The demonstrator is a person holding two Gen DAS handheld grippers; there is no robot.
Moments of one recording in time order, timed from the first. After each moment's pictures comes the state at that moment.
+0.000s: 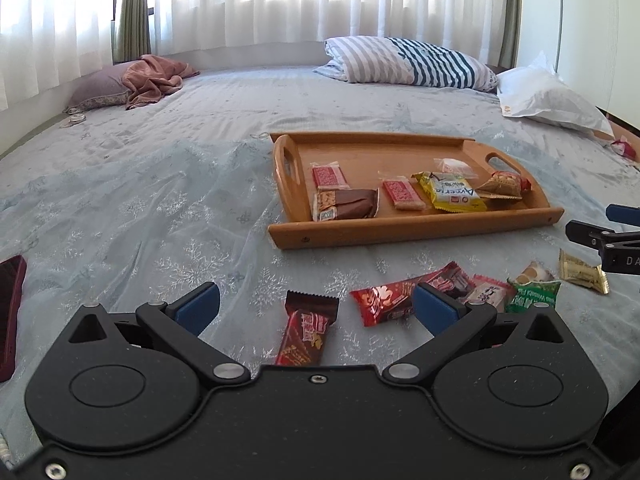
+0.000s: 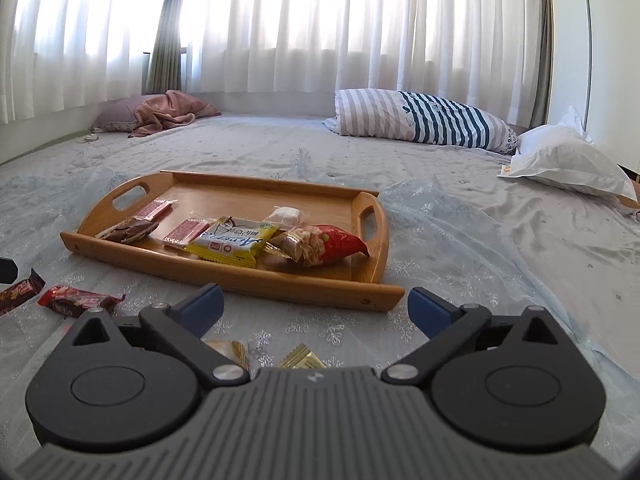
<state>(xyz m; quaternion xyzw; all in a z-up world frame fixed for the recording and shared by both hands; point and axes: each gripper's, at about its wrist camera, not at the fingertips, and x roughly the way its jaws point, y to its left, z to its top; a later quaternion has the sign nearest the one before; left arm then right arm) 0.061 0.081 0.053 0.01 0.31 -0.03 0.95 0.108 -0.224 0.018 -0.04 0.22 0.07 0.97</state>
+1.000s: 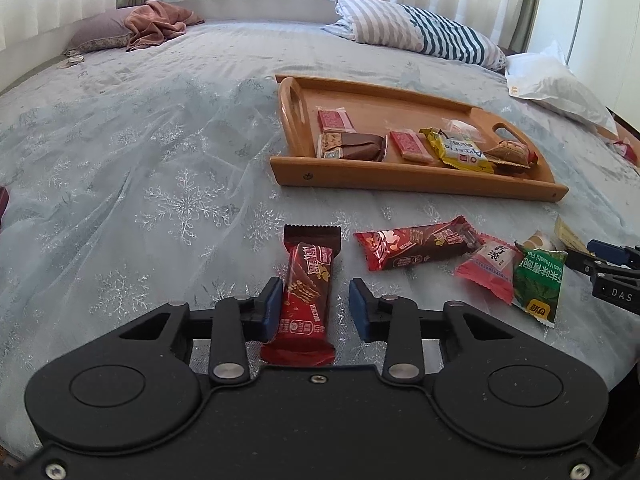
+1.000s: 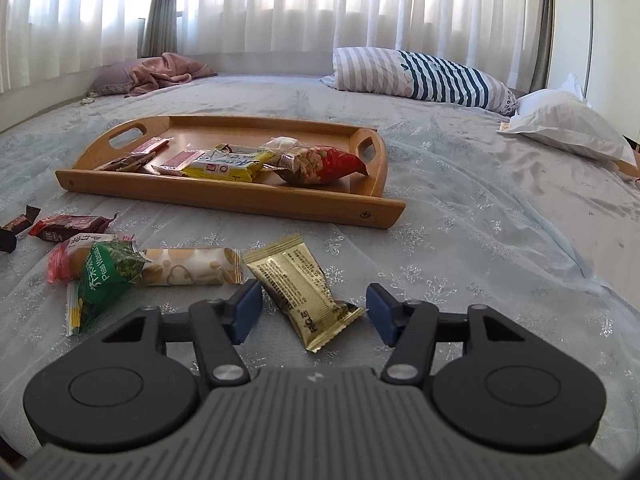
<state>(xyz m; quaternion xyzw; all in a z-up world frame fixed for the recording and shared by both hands) 0.065 0.091 0.024 -0.04 0.37 -0.03 0.93 0.094 -0.227 -0.020 -0.04 0.28 0.07 0.96</state>
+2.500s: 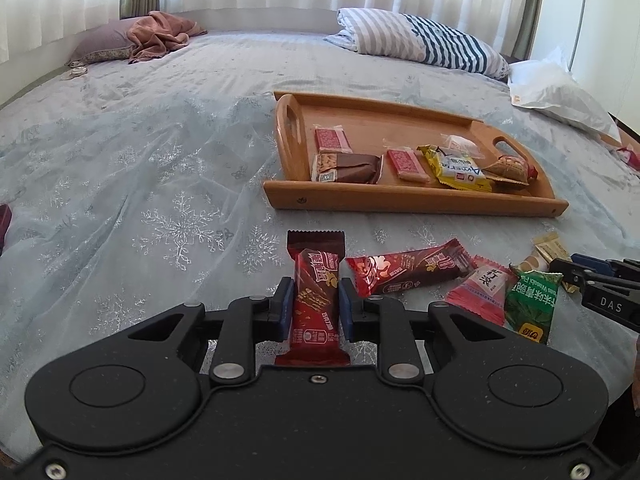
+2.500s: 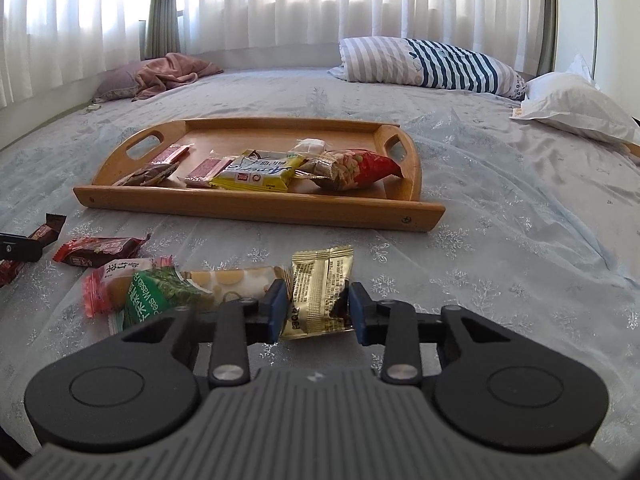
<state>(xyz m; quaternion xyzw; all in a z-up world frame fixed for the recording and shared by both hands) 0.070 0.081 0.036 -0.04 0.36 -0.02 0.93 0.103 -0.202 -0.008 -0.01 0.30 0.08 0.95</state>
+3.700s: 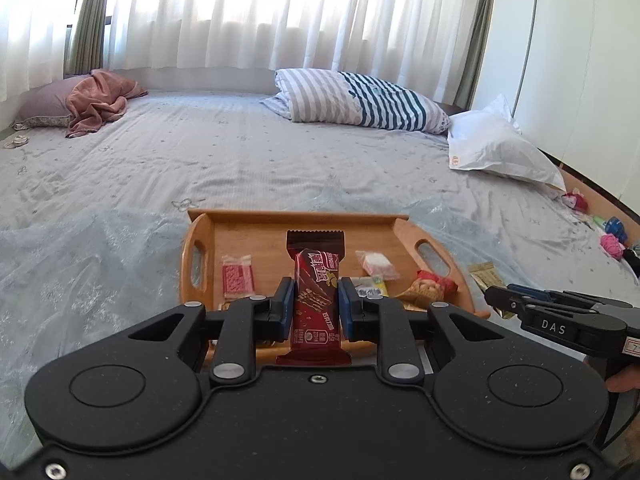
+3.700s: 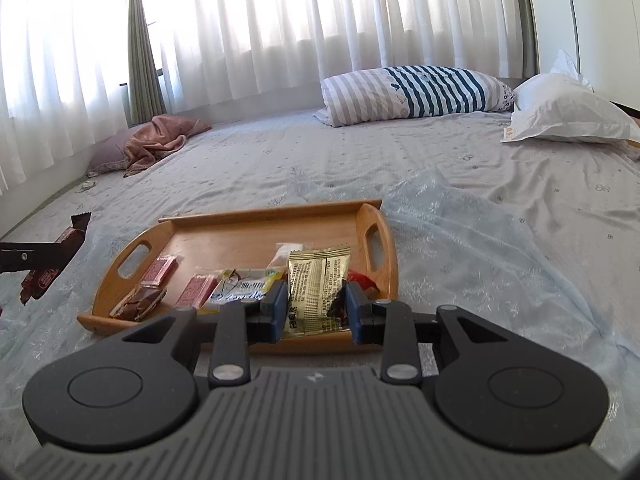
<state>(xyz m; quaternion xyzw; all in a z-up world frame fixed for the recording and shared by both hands) 0.137 0.030 0.141 -0.05 0.28 -0.11 0.95 0.157 -0.238 0.066 0.07 0.26 0.07 0.96</state>
